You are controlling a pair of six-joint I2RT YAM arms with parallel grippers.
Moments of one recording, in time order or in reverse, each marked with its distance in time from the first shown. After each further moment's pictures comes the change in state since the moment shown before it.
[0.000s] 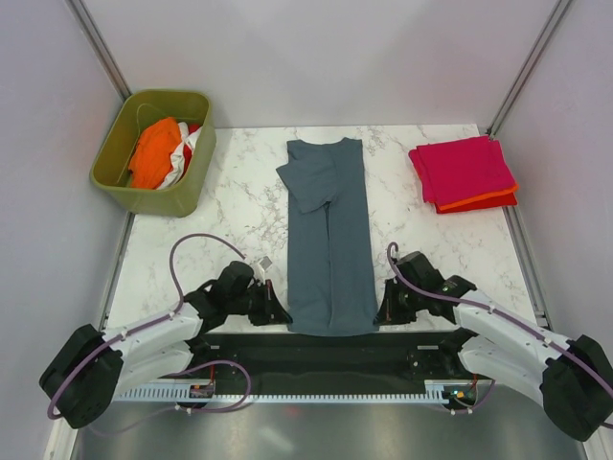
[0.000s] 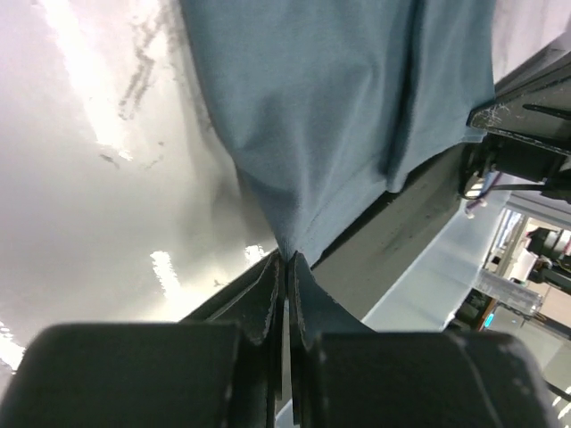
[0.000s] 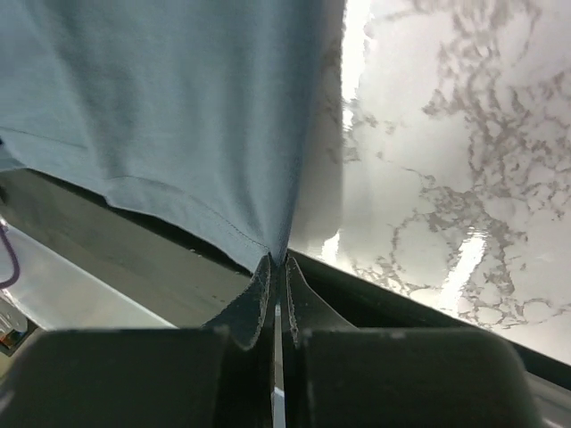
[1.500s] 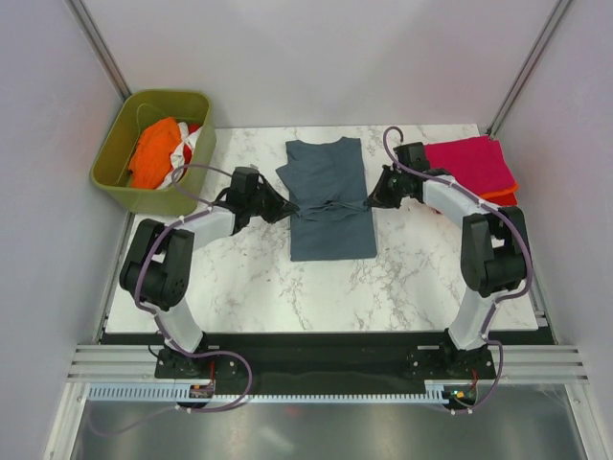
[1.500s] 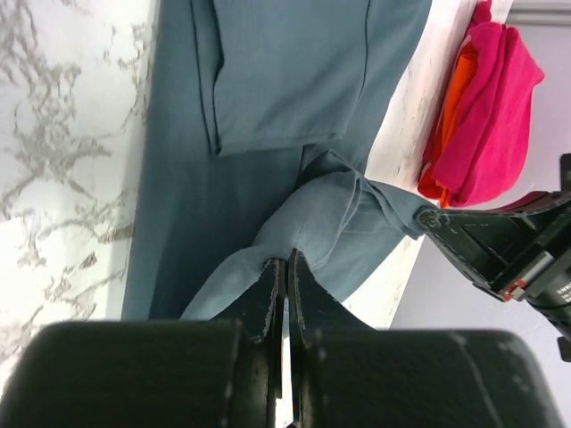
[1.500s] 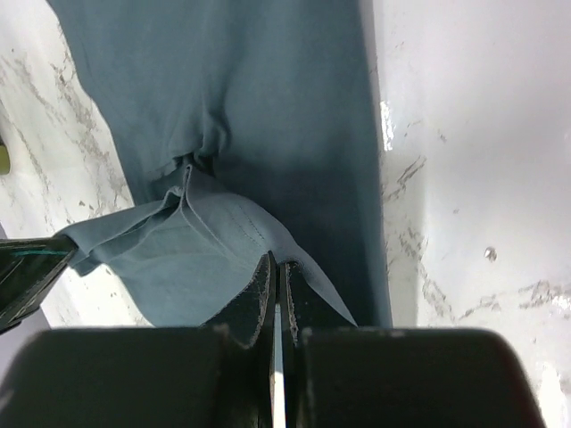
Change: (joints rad) left arm 0.356 0.771 0.776 0.140 -0.100 -0.174; right arm -0.392 0.877 0.927 0.146 0.022 -0.109
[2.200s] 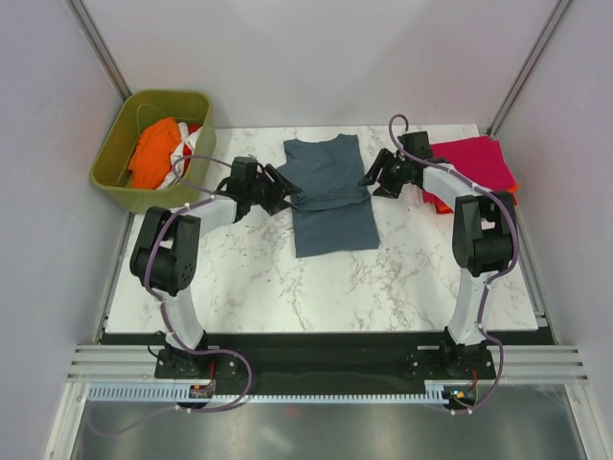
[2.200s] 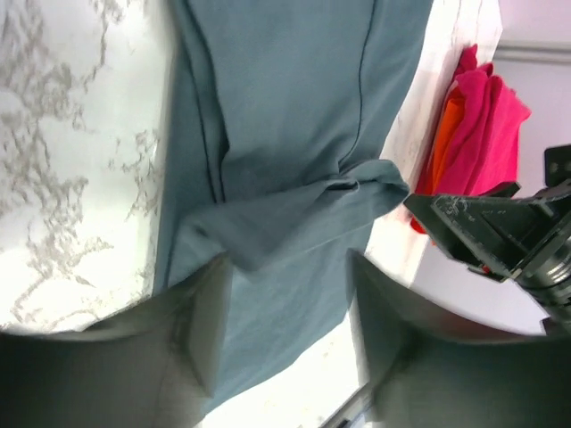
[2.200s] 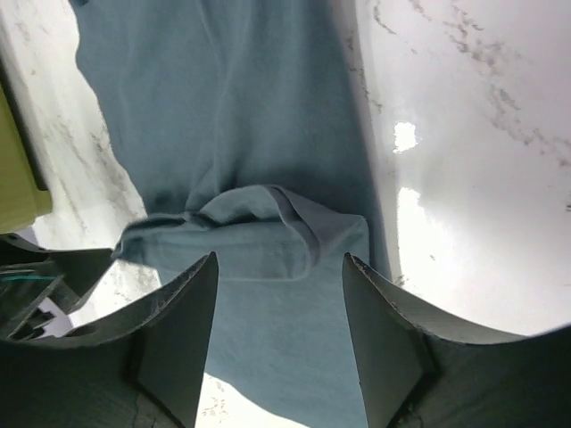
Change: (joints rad) left arm 0.043 0.132 0.134 0.008 0.010 0.014; right arm -0.074 0.207 0.190 0.053 -0.094 0.014
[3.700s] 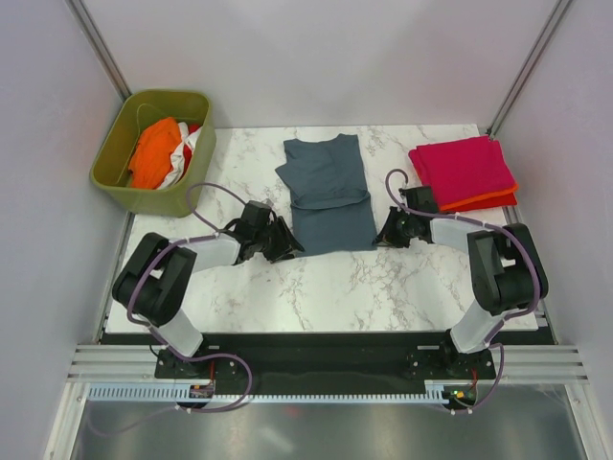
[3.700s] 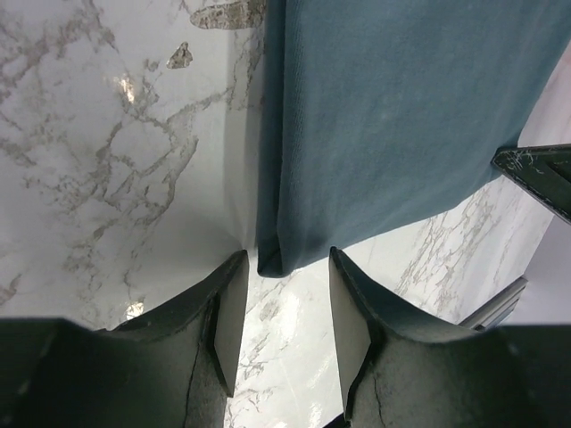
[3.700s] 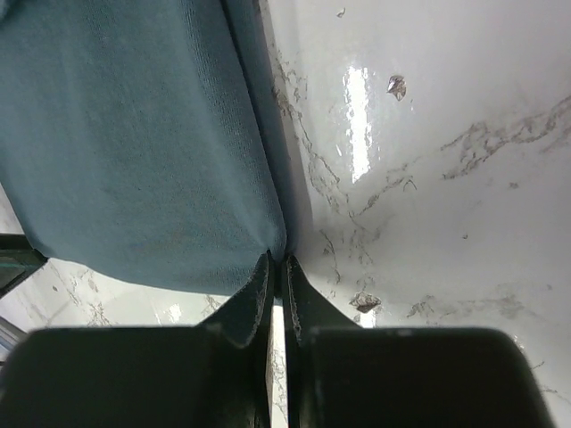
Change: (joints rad) left arm -0.175 -0.227 -0.384 -0.038 -0.063 0.174; right arm 0.052 -0.333 -0.640 0.181 0.056 -0.093
